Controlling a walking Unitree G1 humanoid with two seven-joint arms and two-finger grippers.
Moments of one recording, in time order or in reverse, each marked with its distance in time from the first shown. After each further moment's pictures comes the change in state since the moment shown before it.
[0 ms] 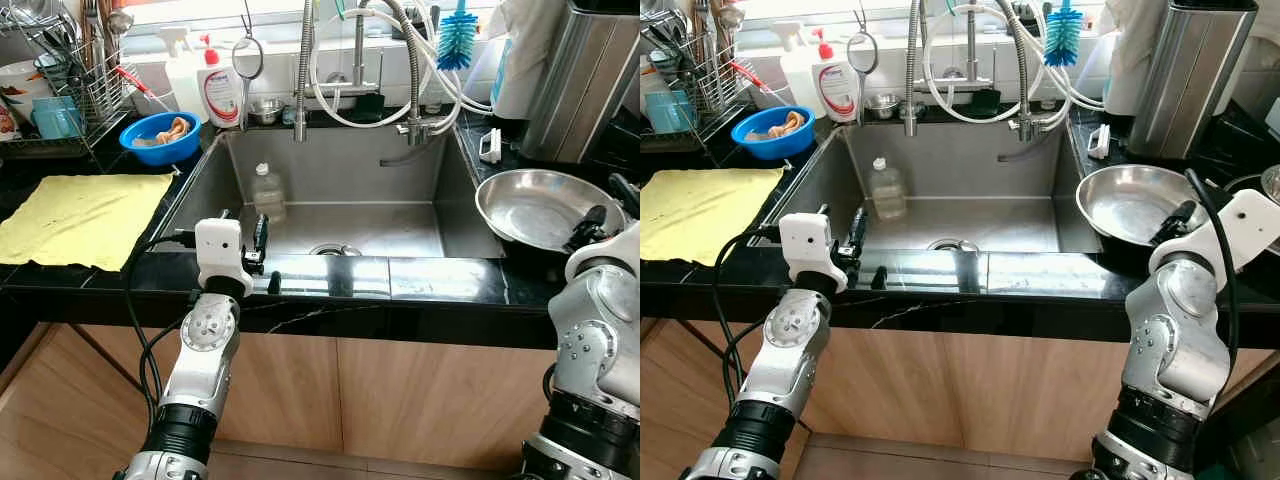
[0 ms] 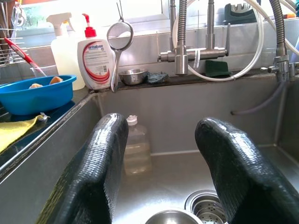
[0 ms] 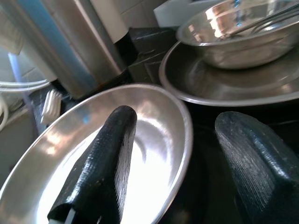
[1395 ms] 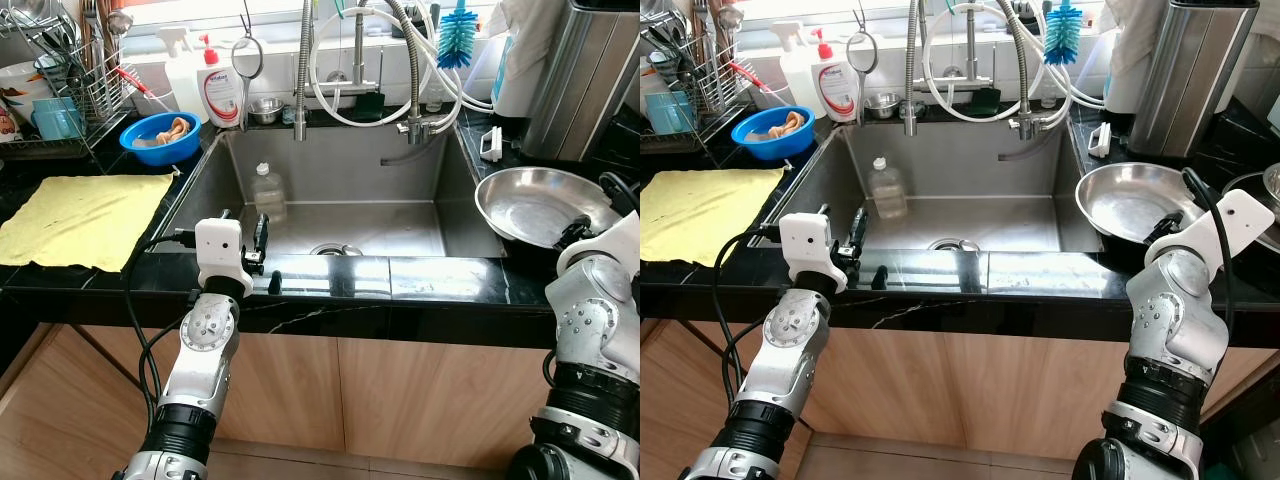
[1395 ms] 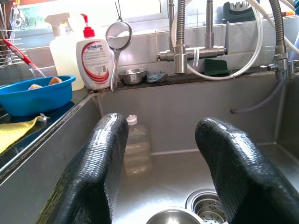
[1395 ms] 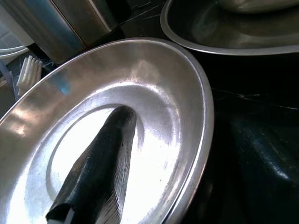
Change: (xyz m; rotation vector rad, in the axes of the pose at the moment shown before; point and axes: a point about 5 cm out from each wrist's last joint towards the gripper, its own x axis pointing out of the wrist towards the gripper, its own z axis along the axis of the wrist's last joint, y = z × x) left arm 0.000 0.000 0.000 0.004 0.000 -0.007; right arm 0.025 0.008 -0.019 0.003 0.149 -0.020
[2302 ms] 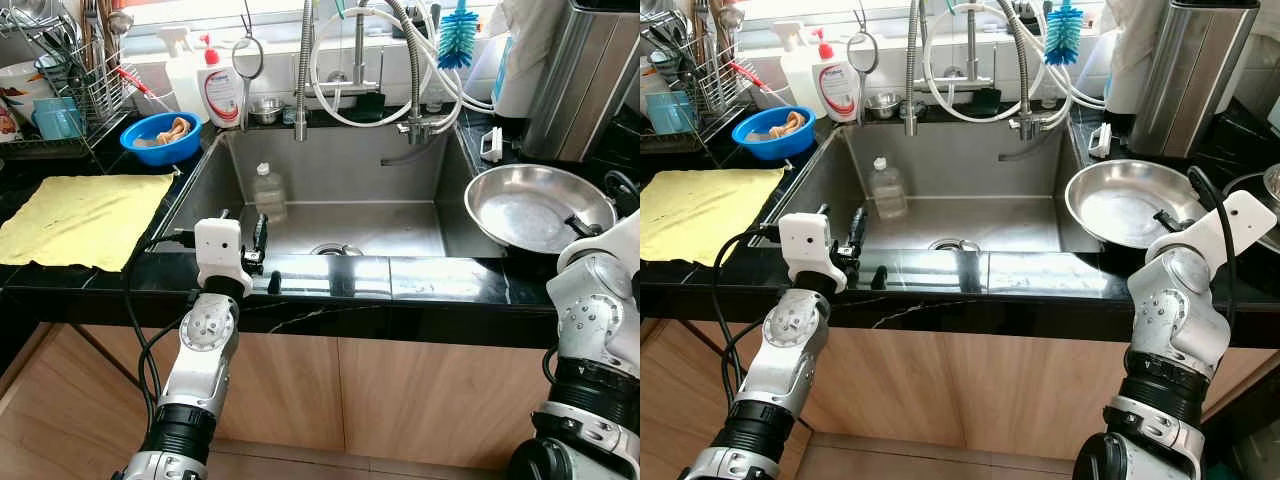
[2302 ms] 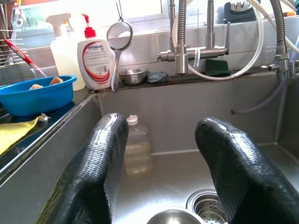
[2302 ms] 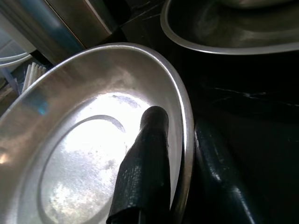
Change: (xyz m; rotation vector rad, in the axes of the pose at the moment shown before) left arm 0.000 0.000 0.000 0.001 0.000 0.002; right arm 0.002 0.003 0.003 0.058 0.013 0.004
